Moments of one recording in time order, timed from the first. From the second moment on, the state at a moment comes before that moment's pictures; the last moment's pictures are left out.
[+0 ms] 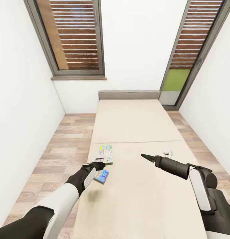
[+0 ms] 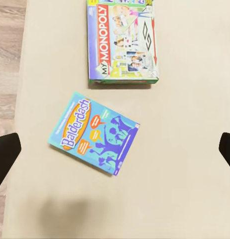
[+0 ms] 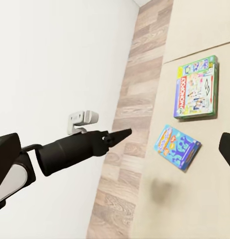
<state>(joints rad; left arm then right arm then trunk) -0.88 -0.17 -0.13 -0.38 0.22 0.28 0.17 -0.44 -0.10 -0.19 -1.56 -0.48 1.03 0.61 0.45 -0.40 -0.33</state>
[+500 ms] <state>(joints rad) -1.03 -0.17 -0.12 -0.47 0.23 0.51 0.18 -0.44 -0.10 -0.17 -1.56 -0.49 1.03 0.52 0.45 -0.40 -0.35</state>
